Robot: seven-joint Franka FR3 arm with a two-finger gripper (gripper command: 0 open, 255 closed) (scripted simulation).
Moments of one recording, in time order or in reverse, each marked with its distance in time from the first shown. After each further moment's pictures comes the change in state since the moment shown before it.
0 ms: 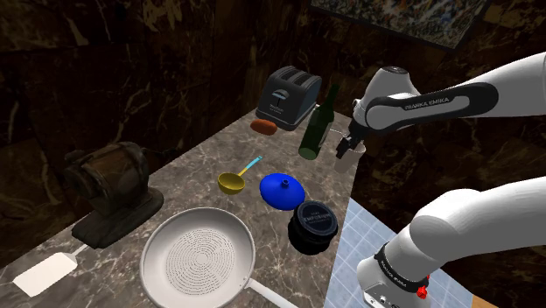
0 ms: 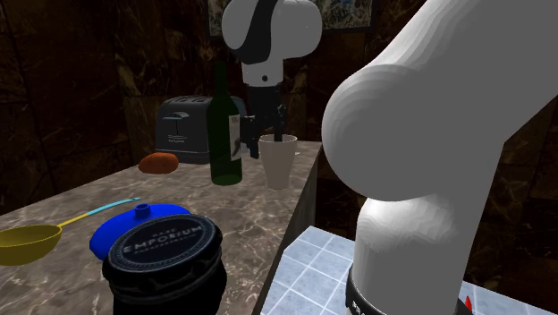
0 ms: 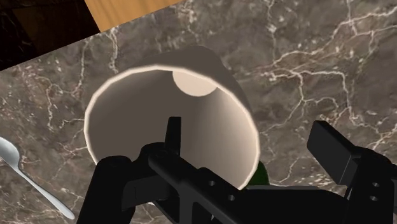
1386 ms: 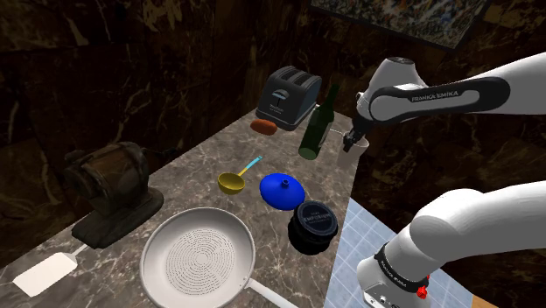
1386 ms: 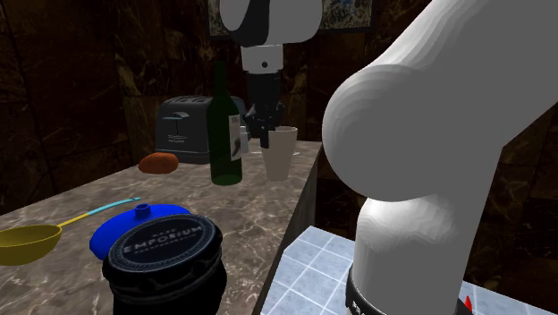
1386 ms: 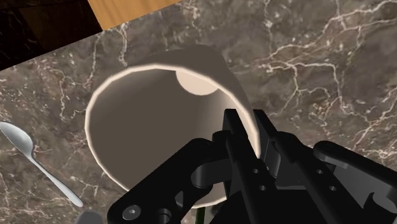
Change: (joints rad) arm 0.005 -0.045 0.008 0.039 0.015 -0.083 -0.013
